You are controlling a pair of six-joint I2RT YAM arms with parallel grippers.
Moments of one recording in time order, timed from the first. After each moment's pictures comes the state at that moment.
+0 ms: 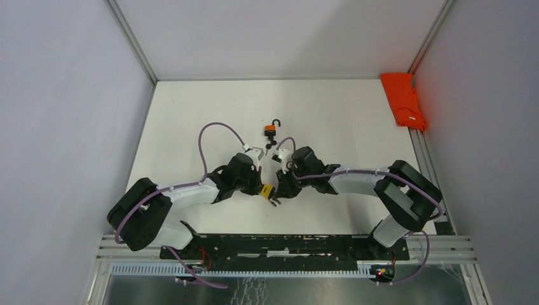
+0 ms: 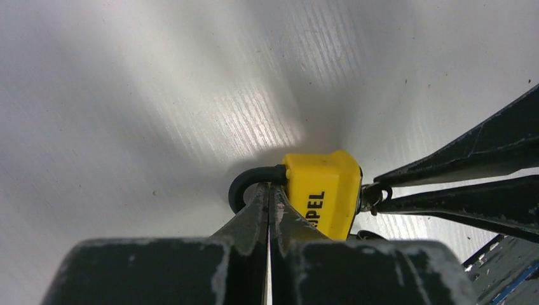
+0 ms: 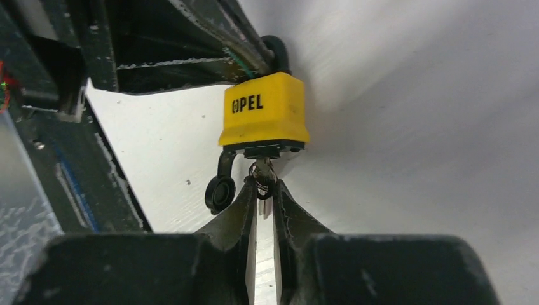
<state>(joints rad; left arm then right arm) -0.73 1.39 0.52 0.07 0.09 -0.44 0.83 1.61 0.72 0.12 -0.41 0.21</state>
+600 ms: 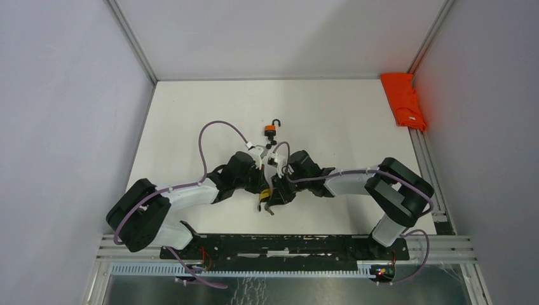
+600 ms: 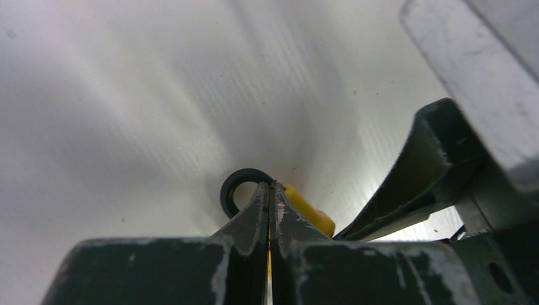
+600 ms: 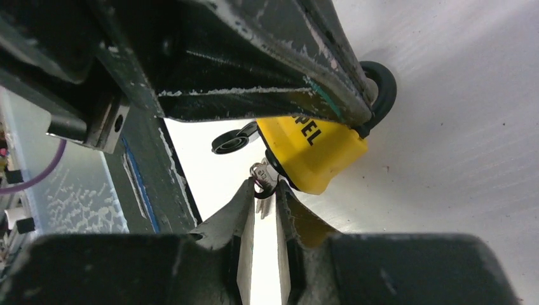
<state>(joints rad) -0.74 1.38 0.52 0.12 0.15 -0.42 0.86 1.67 0.71 0.20 -0.57 0.33</state>
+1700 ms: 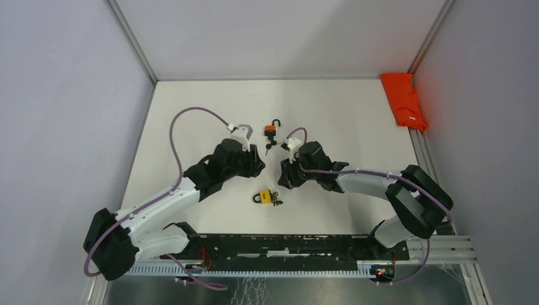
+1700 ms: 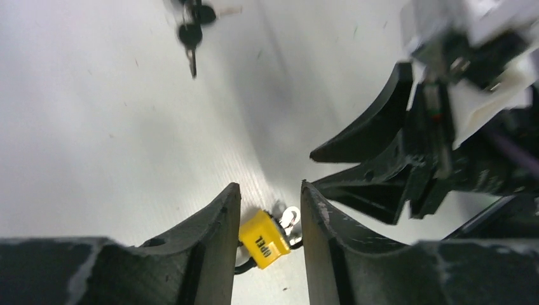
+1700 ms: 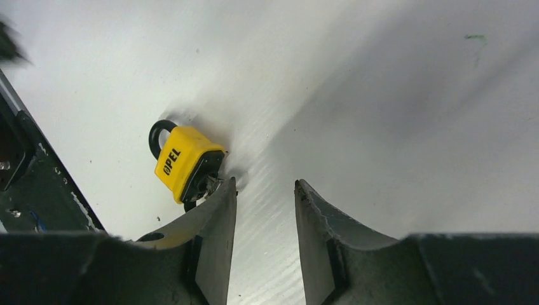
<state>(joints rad) -0.73 1.12 0.69 -0.17 -0.06 -0.49 0.77 1.54 0.70 0.16 -0.28 0.27</state>
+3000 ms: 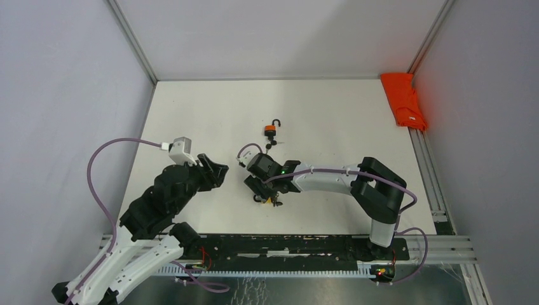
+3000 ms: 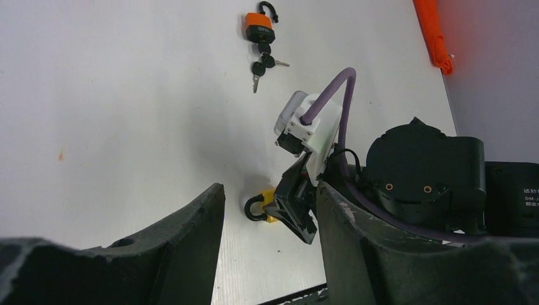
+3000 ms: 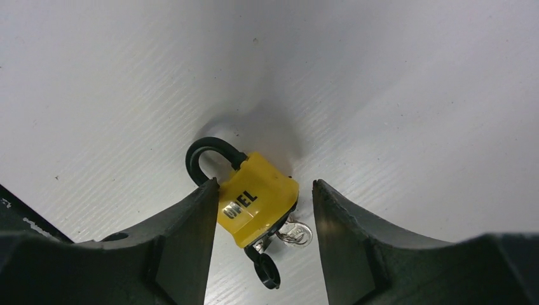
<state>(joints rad) -0.71 0.49 0.77 -0.69 -0.33 -0.70 1.10 1.83 1.19 -0.36 0.12 0.21</state>
